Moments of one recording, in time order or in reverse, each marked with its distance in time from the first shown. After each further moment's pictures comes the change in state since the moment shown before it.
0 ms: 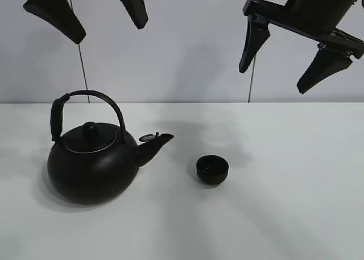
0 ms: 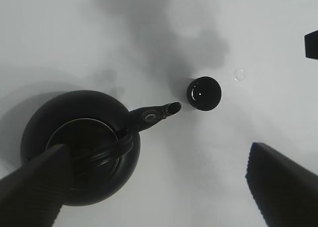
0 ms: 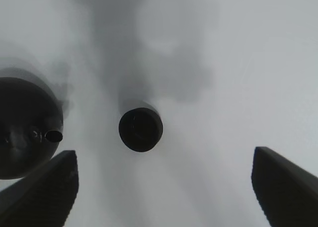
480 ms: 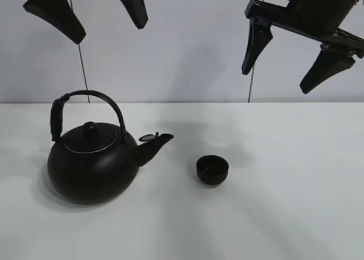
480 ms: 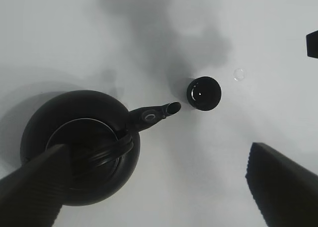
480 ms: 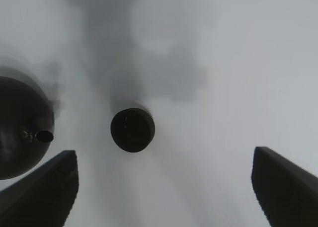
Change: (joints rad) left arm 0.000 0.000 0.000 0.000 0.000 0.000; right arm 0.000 0.000 0.000 -0.031 0.003 -0.003
